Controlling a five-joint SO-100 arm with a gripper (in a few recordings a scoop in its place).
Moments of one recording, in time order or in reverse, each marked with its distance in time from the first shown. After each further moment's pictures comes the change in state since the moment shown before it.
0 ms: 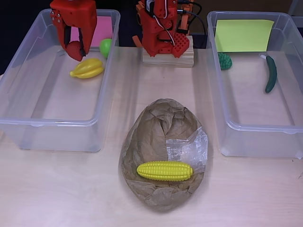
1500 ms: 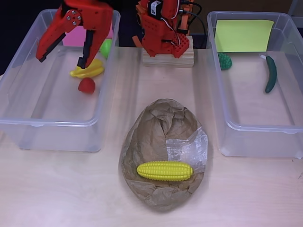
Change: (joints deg) arm -26.6 10.8 -2.9 -11.5 -17.1
